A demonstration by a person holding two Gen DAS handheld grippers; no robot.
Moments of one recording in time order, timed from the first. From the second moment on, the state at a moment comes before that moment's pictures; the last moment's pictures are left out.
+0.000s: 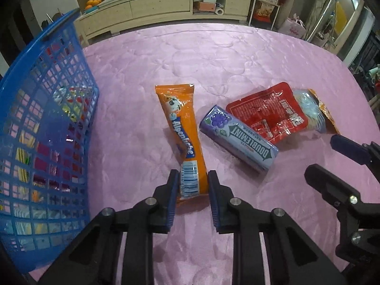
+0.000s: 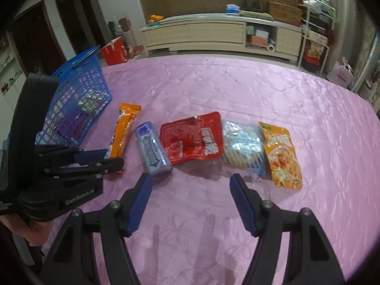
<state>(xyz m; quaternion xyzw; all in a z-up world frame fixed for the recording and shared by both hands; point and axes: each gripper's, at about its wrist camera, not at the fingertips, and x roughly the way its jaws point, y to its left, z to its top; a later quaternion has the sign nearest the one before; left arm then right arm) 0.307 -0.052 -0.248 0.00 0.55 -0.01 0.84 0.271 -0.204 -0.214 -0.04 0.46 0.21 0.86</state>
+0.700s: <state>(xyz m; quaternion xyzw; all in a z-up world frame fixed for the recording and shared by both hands) 0.282 -0.034 -0.241 -0.01 0.54 -0.03 0.84 0.291 -0.147 -0.238 -0.09 0.48 0.28 0.83</state>
